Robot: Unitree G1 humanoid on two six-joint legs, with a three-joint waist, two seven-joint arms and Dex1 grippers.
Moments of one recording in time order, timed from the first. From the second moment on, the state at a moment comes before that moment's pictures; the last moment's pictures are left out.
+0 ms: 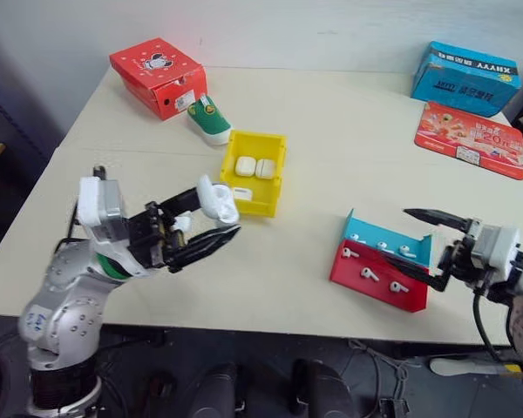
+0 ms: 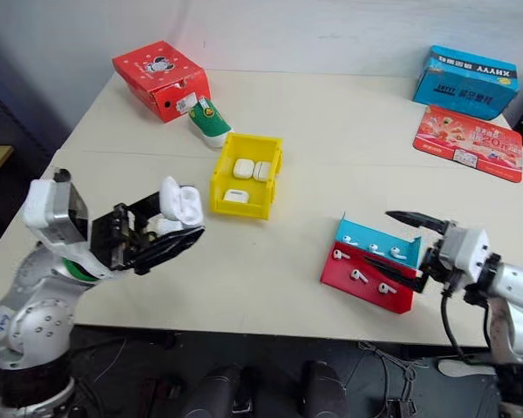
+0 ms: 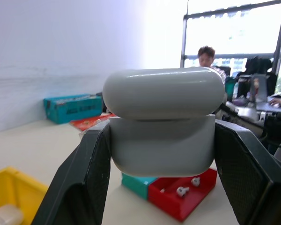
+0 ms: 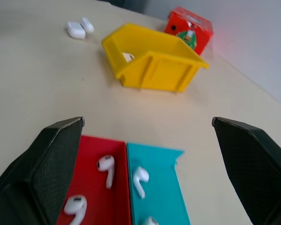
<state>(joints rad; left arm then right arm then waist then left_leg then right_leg) -0.26 0.40 0.23 -0.53 -0.82 0.48 -0.92 0.03 -0.77 -0.39 0.01 0.51 -0.25 1.20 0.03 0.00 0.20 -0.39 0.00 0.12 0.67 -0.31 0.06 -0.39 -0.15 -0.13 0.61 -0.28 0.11</state>
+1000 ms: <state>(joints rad) -0.27 0.24 -0.09 -0.22 -0.66 0.13 -1.19 0.39 -1.16 -0.52 -0.65 0.54 0.58 0.98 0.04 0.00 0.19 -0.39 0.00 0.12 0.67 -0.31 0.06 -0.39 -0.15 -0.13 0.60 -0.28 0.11</state>
